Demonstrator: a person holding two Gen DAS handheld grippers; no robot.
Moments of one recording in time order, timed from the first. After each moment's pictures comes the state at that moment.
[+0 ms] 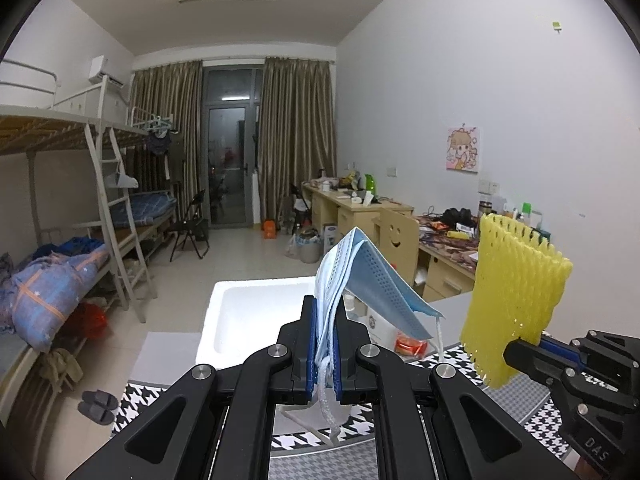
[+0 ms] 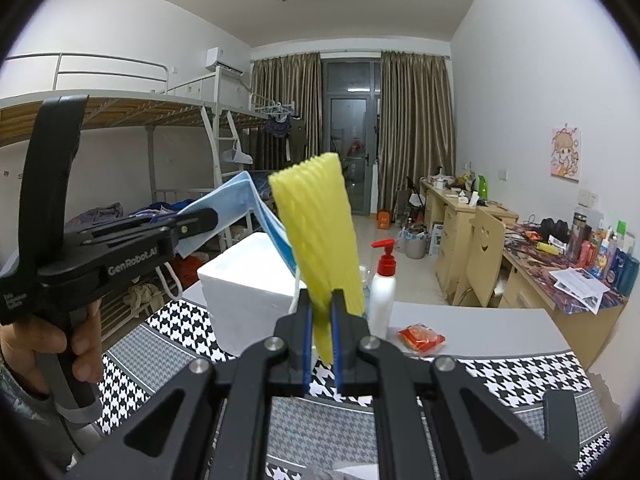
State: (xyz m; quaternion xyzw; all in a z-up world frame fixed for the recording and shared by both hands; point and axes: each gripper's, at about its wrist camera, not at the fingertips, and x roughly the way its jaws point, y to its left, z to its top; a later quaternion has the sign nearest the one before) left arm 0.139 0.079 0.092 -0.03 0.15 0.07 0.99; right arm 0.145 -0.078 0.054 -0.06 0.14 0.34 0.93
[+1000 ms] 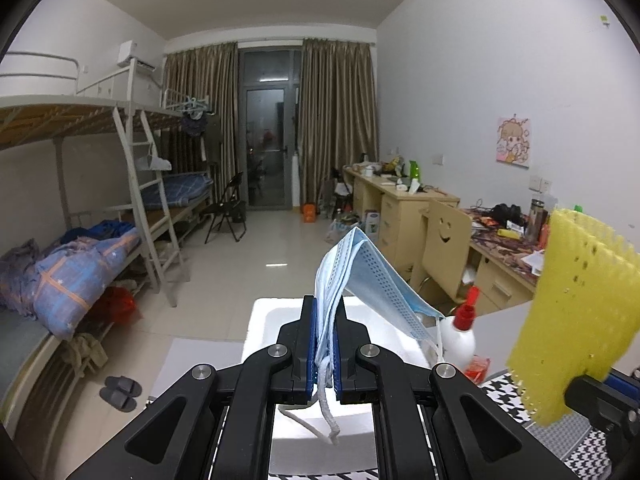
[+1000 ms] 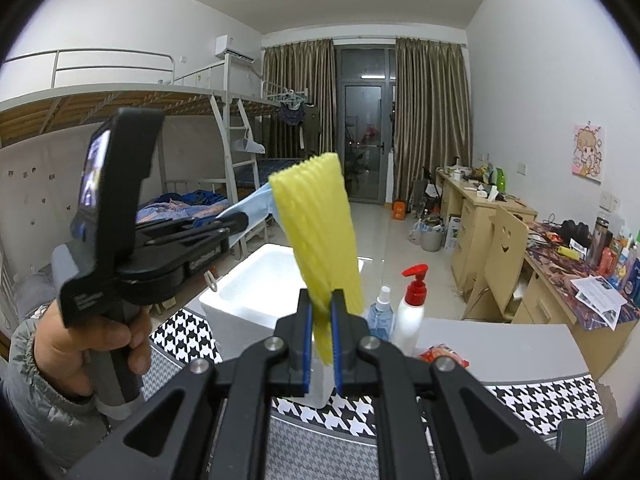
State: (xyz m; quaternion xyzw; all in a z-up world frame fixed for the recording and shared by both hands) left arm 0.209 0.130 0.090 -0.03 0.18 0.15 0.97; right arm 0.174 -0.034 0.074 -0.07 0.16 0.36 0.92
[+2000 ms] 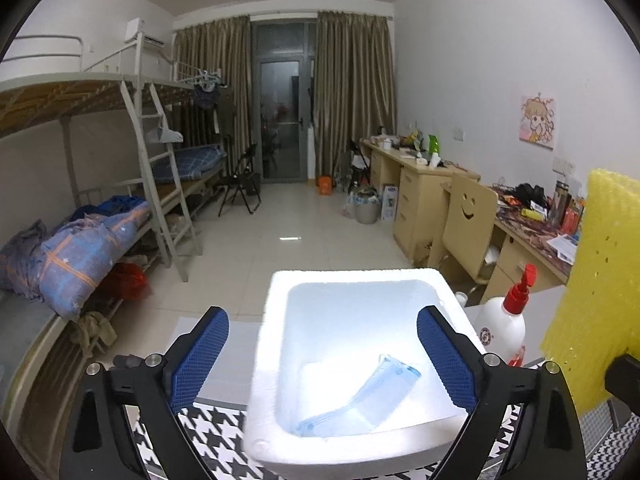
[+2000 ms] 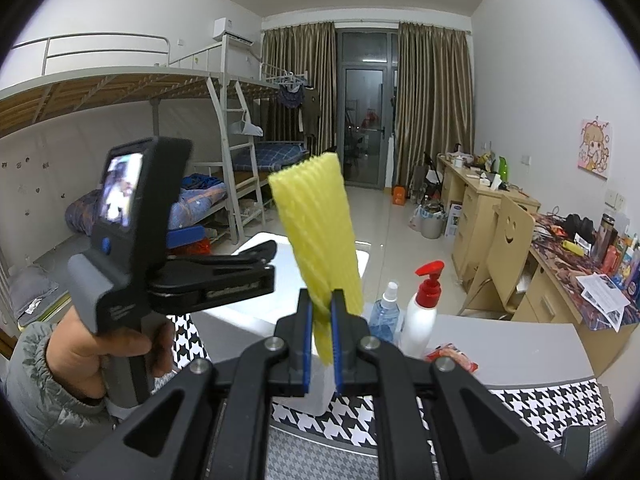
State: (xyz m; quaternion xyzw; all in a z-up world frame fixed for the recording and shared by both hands) left arm 0.236 0.163 0.066 -0.05 0.23 0.18 0.96; right arm 0.204 -0.009 0.071 -0.08 0.20 0.36 0.91
